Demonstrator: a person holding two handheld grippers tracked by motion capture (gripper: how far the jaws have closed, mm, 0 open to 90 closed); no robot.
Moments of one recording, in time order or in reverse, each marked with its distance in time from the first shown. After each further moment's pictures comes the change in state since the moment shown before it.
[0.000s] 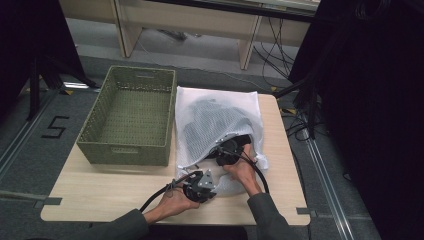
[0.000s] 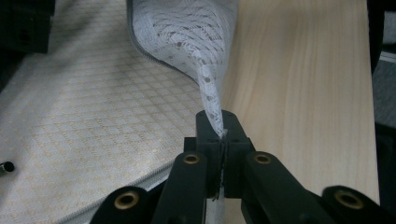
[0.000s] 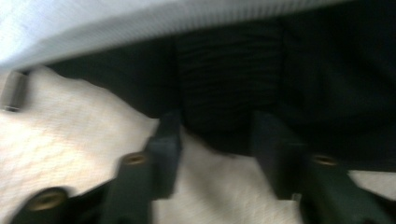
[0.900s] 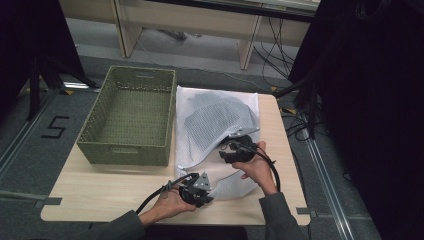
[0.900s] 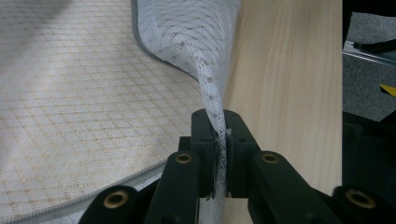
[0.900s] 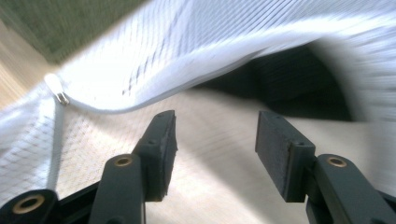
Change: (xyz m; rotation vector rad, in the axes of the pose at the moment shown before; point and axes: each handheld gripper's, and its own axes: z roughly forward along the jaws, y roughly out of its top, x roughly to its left) left arm -0.007 -0.007 -0.005 -0.021 -0.041 -0.105; right arm -0.015 -0.004 -0.079 -0.191 0.119 0.063
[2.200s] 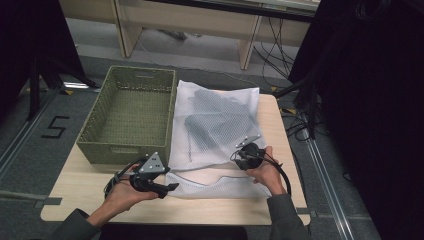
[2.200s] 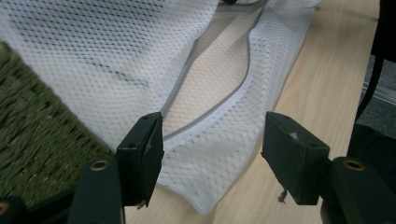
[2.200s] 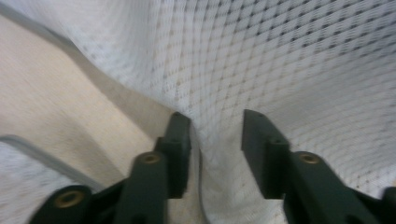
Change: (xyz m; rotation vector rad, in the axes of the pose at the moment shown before) left arm 0.031 -0.039 -0.122 -0.150 0.203 -0.142; right arm -0.028 -0.035 0.016 0.230 -0.071 -0.111
